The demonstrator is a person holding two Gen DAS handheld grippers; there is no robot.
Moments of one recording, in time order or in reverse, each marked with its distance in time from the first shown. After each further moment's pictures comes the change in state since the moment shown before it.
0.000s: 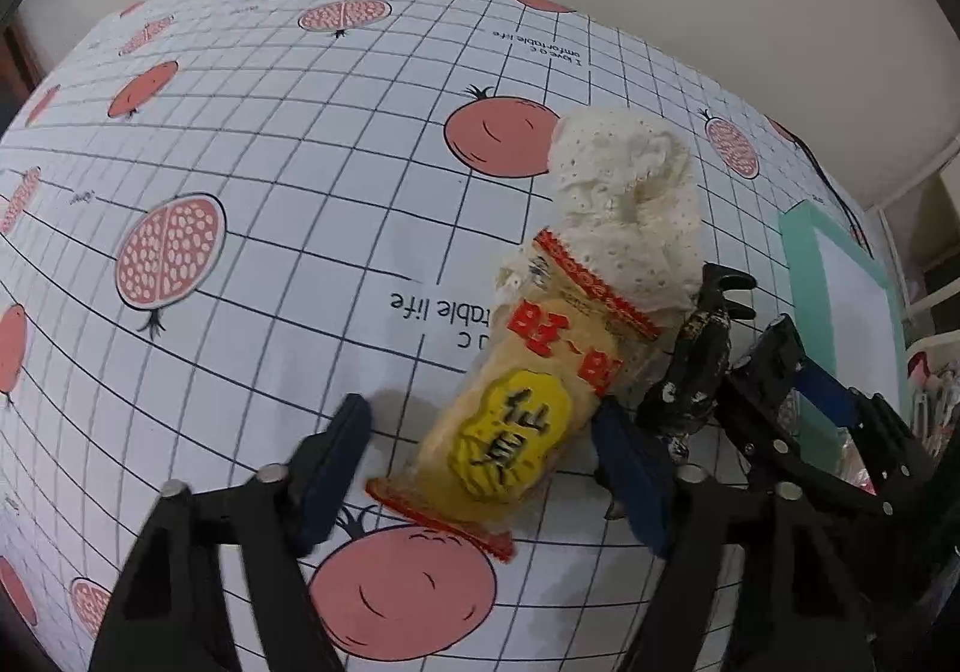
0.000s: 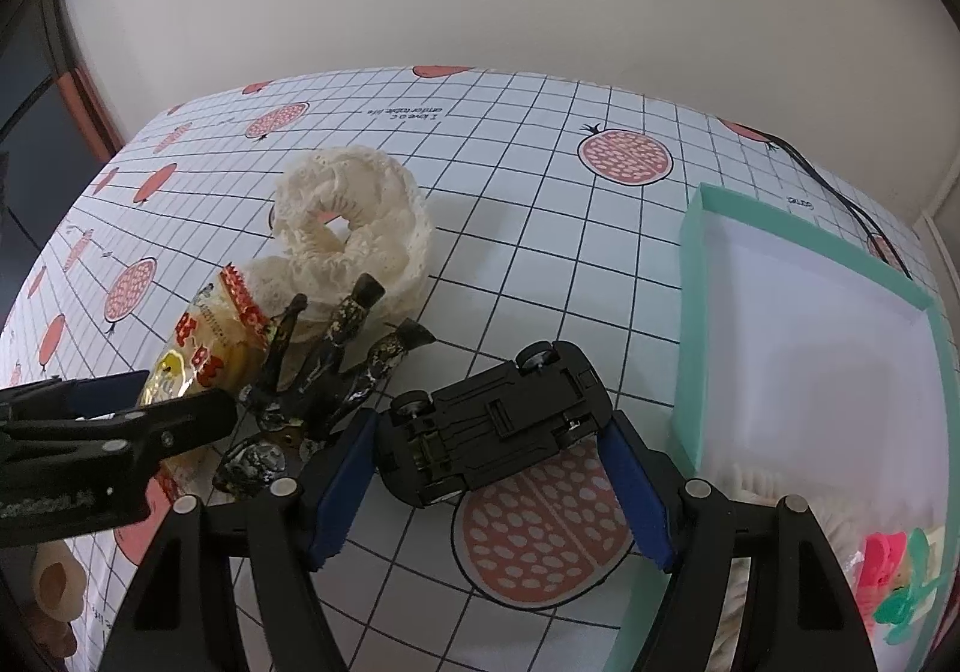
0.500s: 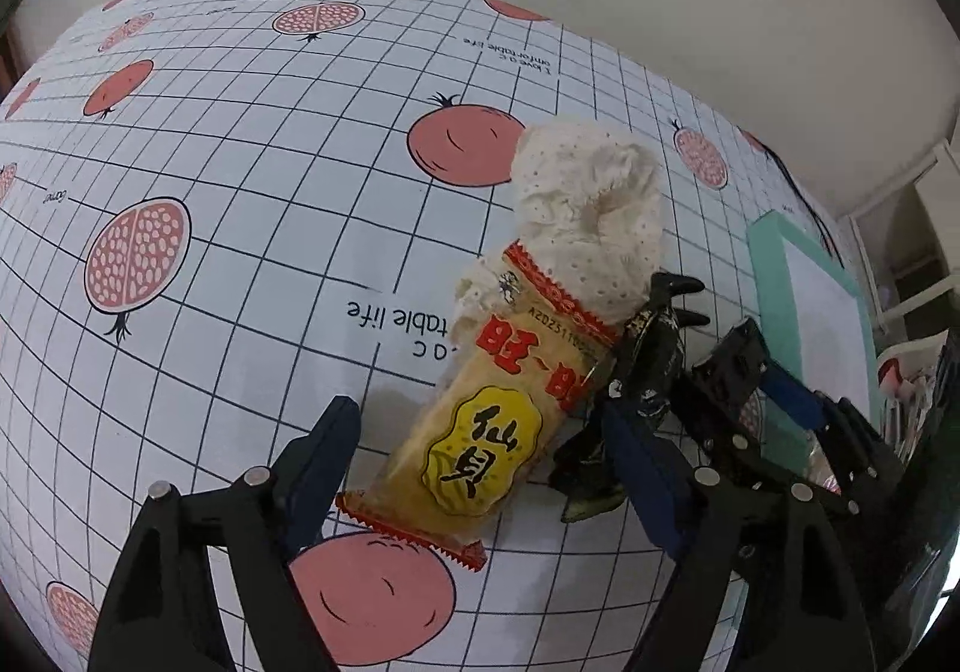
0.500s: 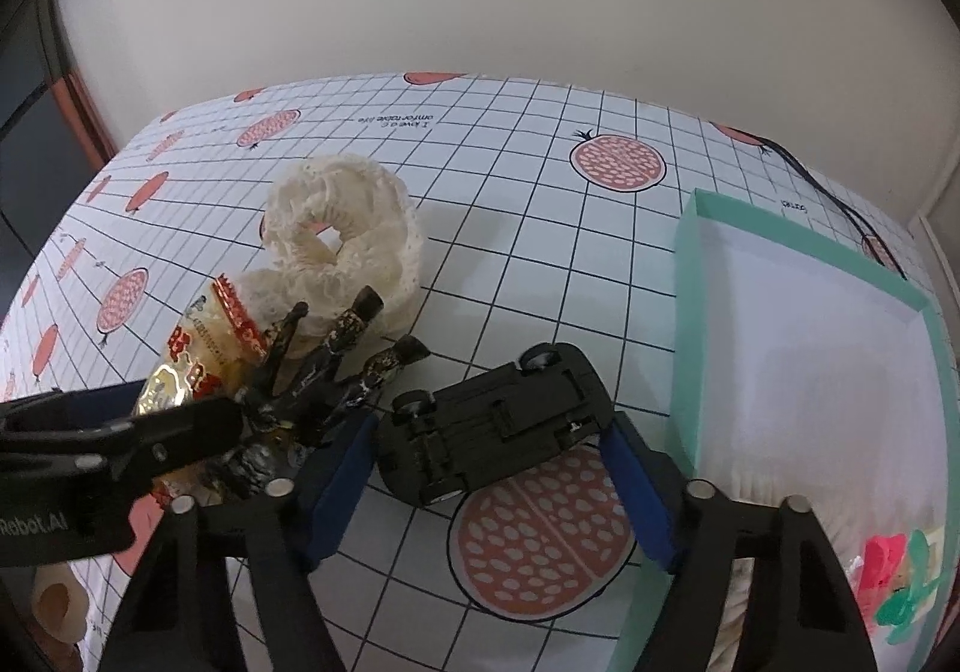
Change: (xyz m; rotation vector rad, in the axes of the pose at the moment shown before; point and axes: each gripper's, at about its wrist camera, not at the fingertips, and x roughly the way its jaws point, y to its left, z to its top) left arm -0.001 0.000 0.003 -0.007 -0.010 -0.086; right arm 0.003 -0.001 0.005 0.021 -0.014 -0.013
